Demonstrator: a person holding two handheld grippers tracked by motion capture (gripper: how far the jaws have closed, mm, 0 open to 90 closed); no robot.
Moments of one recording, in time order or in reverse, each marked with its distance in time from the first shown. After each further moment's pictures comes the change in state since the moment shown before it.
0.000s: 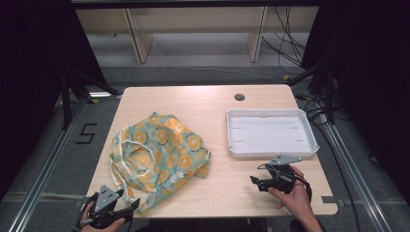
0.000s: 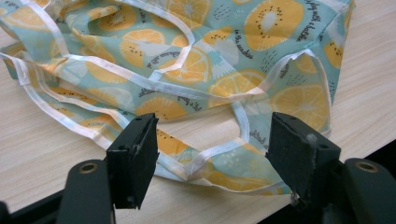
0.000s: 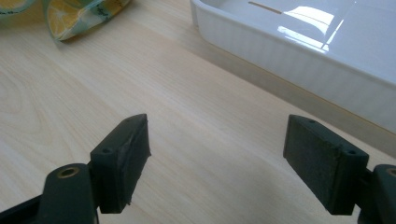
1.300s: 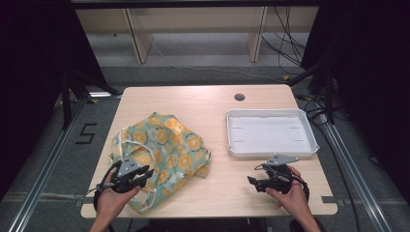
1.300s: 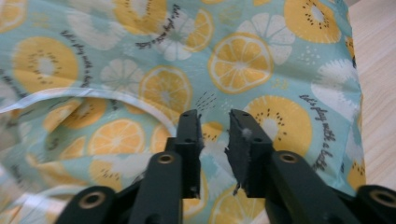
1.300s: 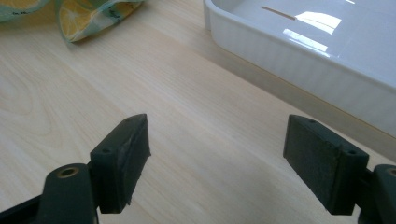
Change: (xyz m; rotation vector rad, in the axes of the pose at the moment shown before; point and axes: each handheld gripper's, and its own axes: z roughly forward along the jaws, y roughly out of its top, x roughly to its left) left arm 0.007 0.073 0.060 -0.023 -0.133 0.180; right arm 0.007 0.003 0.003 0.000 0.015 -0.012
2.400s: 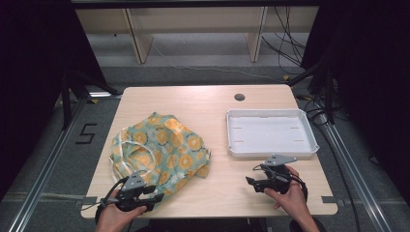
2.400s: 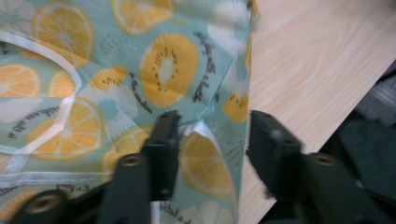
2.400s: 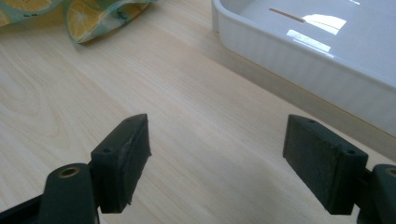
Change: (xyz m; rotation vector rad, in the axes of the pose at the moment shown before) left arm -0.042 -0.019 -0.012 0.102 -0.165 -0.046; right arm 0.004 0.002 0.002 0.000 0.010 -0.007
